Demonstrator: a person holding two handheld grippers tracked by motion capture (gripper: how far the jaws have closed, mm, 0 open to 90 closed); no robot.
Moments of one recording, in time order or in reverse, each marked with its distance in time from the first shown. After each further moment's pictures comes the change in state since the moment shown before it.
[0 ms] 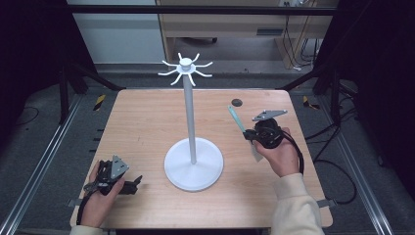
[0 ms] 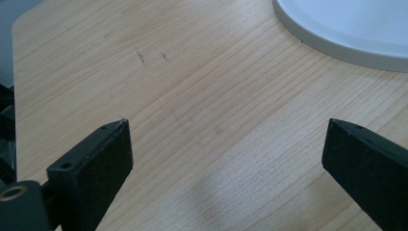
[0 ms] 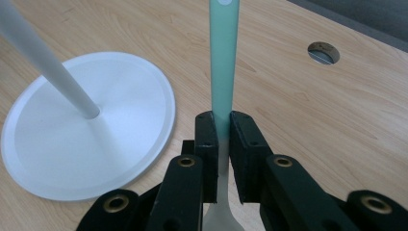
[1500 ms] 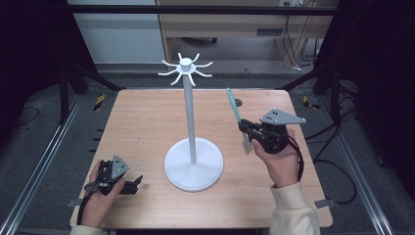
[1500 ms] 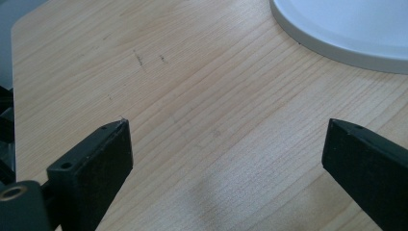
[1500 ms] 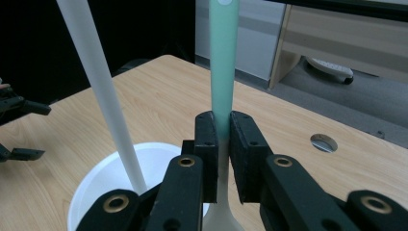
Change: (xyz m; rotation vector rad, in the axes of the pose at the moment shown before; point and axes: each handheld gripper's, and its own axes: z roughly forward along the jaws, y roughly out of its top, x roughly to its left) left arm -0.001 0.001 0.000 -0.002 -0.001 0.008; right arm 0.040 0.017 -0.057 -0.363 0.028 -0.002
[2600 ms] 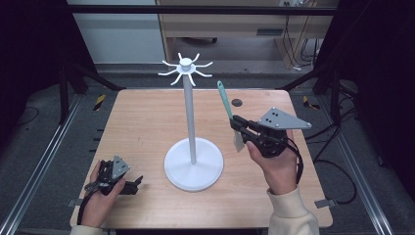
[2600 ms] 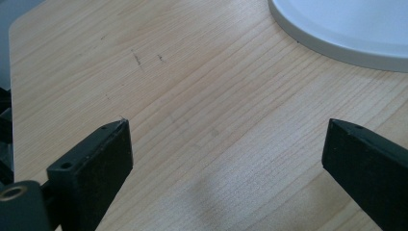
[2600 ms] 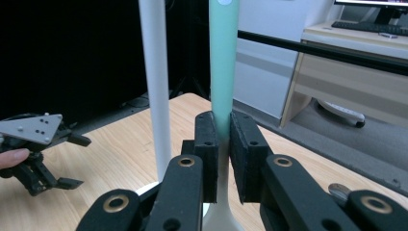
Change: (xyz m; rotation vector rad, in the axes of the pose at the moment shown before) left arm -0.001 0.000 0.000 0.003 -0.003 0.004; right arm 0.036 0.030 -0.024 -0.139 0.060 -0.061
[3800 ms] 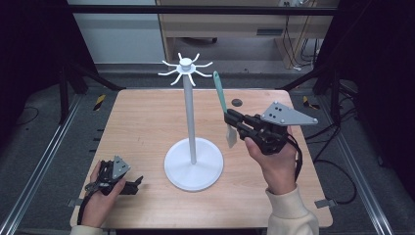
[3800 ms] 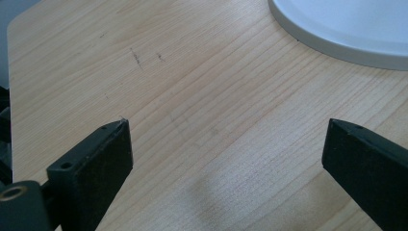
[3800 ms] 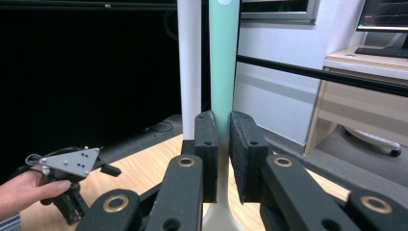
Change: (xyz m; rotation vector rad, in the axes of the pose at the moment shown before) left arm 0.000 0.000 0.000 0.010 -0.004 0.003; right arm 0.007 0.022 -0.004 -0.108 0.095 0.031
